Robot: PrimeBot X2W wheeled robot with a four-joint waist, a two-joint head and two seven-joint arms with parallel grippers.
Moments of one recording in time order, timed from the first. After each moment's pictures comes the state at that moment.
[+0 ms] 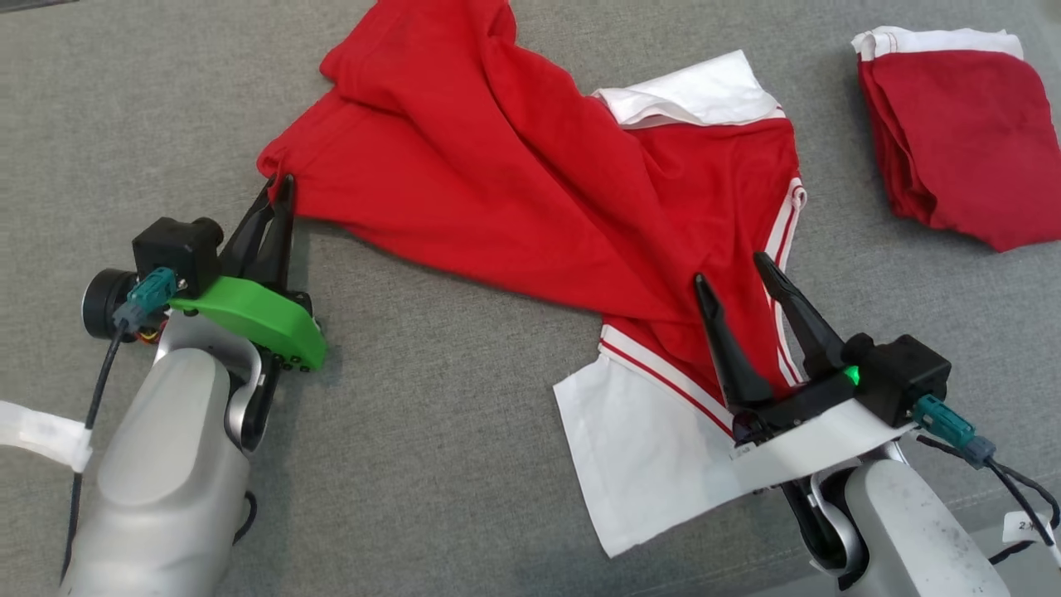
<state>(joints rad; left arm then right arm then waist) -0.66 0.23 -0.33 0.67 -0.39 -0.13 -0.26 -0.23 -0.15 0.28 0.08 0.32 0.13 -0.26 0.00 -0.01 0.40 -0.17</state>
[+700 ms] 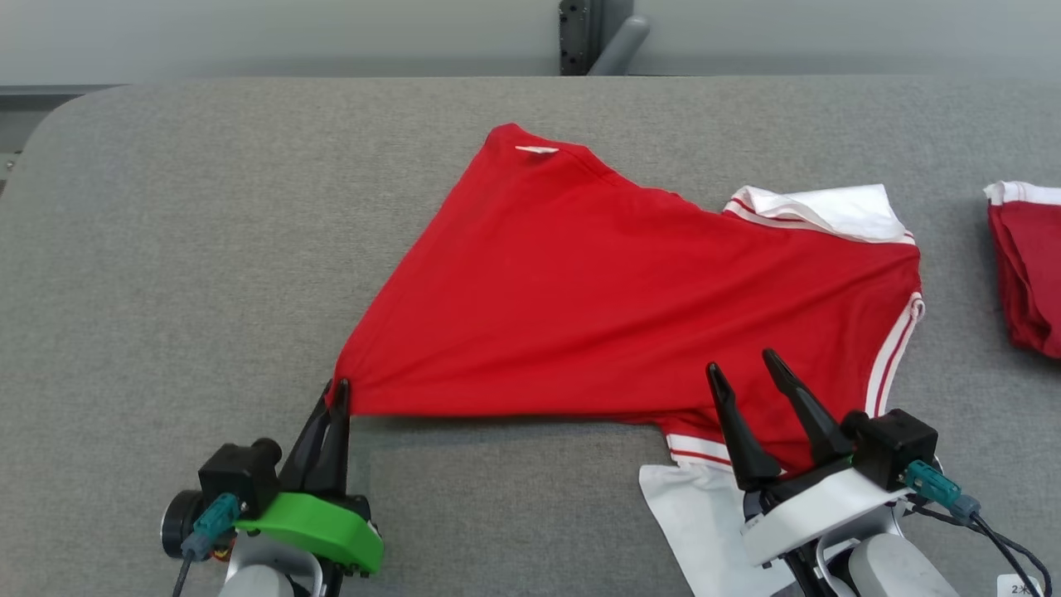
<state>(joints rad) -0.16 0.09 -0.16 0.39 -0.29 -0.13 -0.26 -0.09 -0.15 0.27 0.17 0.37 0.13 -0.26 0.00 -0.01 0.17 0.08</state>
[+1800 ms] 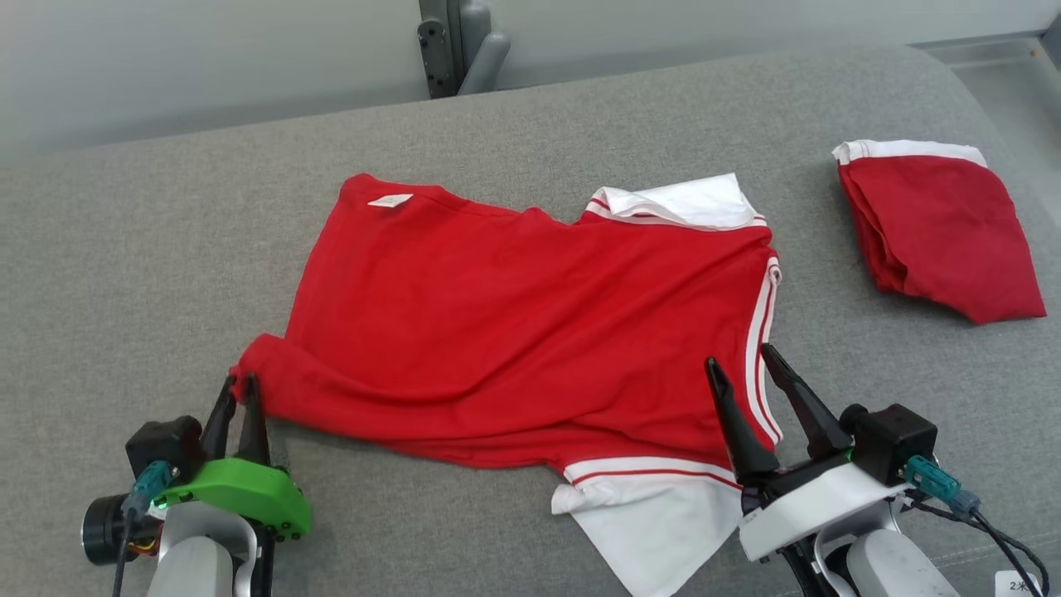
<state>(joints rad) -0.30 0.07 0.05 0.65 -0.18 -0.11 -0.26 -0.11 -0.14 0.27 0.17 0.38 0.13 -0.26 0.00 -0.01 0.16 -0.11</state>
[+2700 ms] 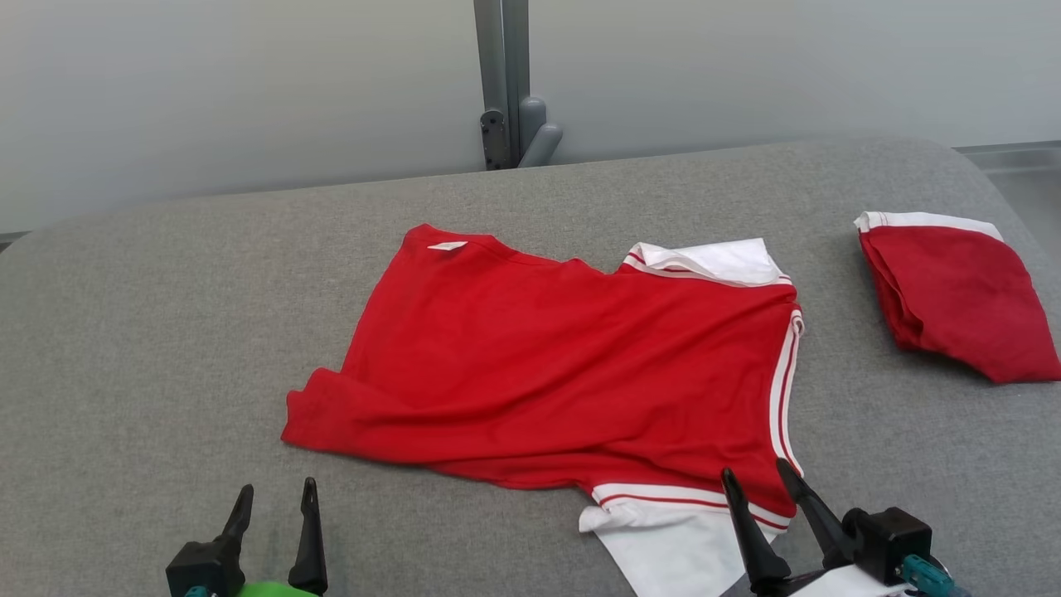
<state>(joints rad) 0.03 0.05 0.00 0.39 -0.17 -0.07 -0.26 0.09 -0.10 0.22 0.21 0.31 0.13 -0.26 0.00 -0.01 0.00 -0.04</state>
